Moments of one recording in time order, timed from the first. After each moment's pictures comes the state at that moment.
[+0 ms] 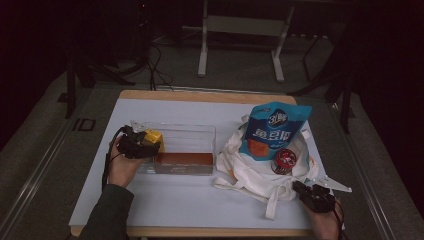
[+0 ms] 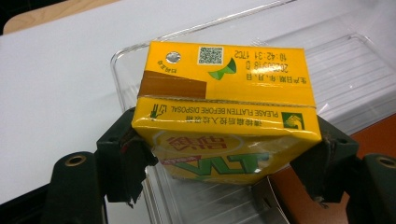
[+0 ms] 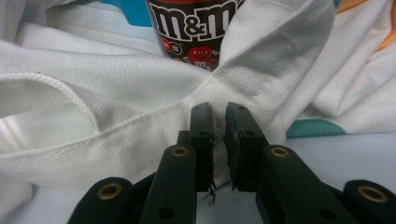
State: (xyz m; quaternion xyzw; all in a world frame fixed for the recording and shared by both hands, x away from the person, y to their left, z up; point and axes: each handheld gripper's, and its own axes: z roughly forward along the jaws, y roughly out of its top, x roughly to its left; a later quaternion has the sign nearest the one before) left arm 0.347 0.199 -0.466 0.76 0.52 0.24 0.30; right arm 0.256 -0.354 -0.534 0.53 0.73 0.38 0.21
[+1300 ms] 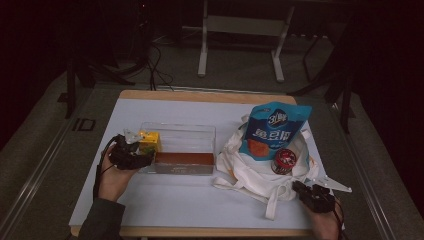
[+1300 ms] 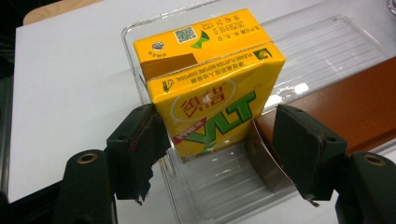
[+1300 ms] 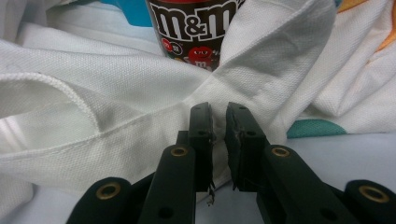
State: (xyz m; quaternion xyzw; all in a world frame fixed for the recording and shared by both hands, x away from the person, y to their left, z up) left arm 0.309 0.207 -0.457 0.76 0.52 0.25 0.30; right arm 0.255 -0.354 -0.534 0.53 0.73 0.38 0.21
